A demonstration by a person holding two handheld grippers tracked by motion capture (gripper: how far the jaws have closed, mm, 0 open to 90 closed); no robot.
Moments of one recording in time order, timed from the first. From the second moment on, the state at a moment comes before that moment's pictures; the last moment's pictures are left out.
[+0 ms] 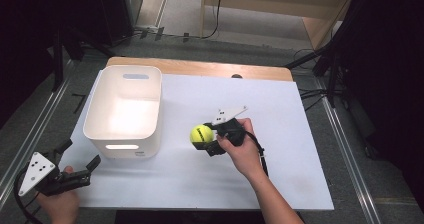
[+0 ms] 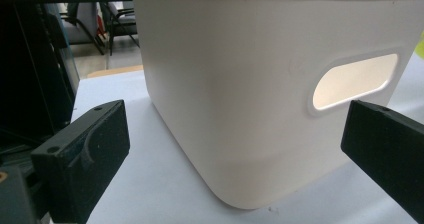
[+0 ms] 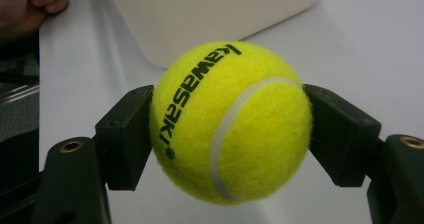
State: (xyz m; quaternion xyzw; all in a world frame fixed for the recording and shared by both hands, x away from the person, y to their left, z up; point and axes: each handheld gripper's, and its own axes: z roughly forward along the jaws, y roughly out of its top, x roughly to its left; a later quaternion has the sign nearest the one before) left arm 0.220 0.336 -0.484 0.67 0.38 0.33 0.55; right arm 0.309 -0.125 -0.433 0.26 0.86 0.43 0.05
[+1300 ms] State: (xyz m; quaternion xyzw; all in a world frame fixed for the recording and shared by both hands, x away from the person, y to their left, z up) left arm 0.220 0.336 -0.484 0.67 0.38 0.33 0.55; right arm 0.326 -0.081 -0.403 0.22 0.87 0.44 0.05
